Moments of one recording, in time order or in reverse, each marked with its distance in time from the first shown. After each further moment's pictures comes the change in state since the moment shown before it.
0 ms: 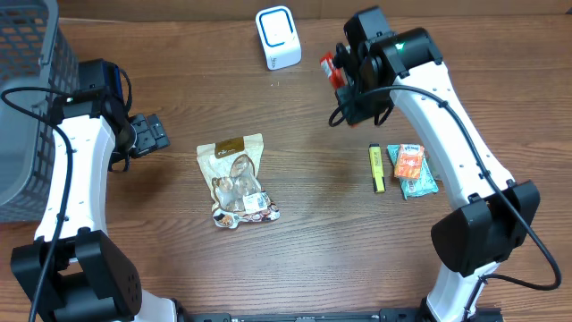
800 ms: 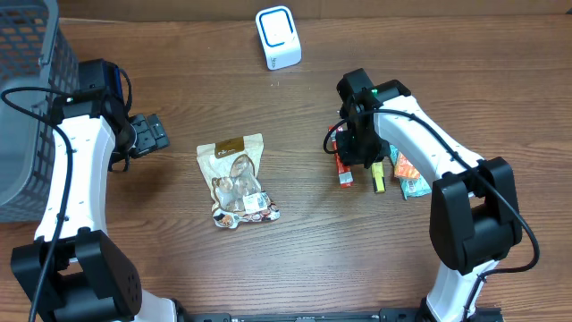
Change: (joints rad) left arm 0.000 0.000 0.000 0.000 0.000 0.000; right arm 0.000 0.012 -0.455 0.288 -0.018 0.244
